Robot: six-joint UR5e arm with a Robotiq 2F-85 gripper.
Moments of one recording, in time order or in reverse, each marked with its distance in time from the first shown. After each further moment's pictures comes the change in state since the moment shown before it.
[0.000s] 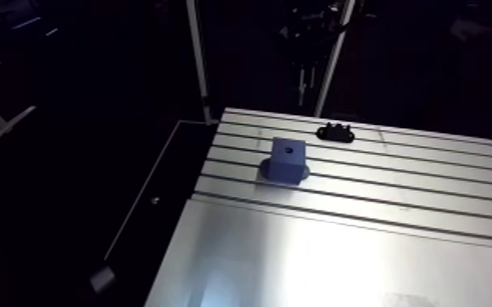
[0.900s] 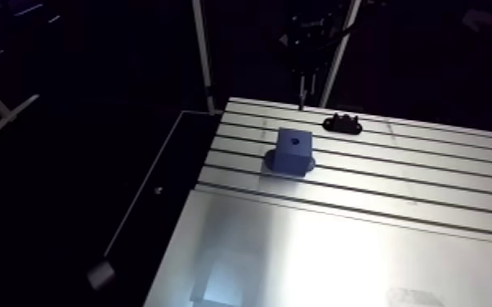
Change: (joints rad) arm 0.017 0.037 0.024 -0.004 -0.009 0.041
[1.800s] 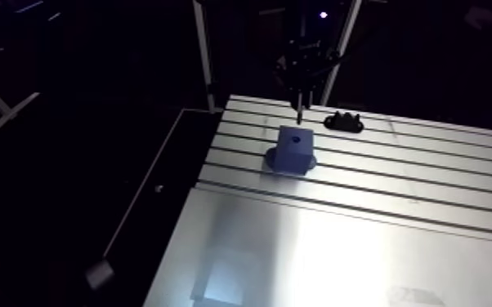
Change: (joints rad) arm 0.002 0.008 0.082 -0.098 -0.004 0.025
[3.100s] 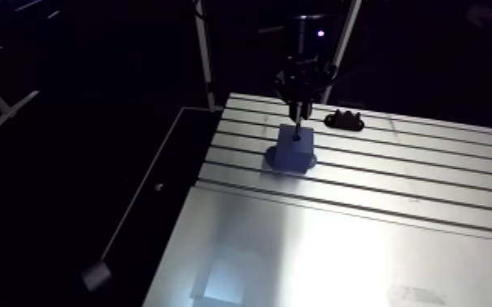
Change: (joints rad) arm 0.000 0.007 0.057 -0.059 0.002 0.006
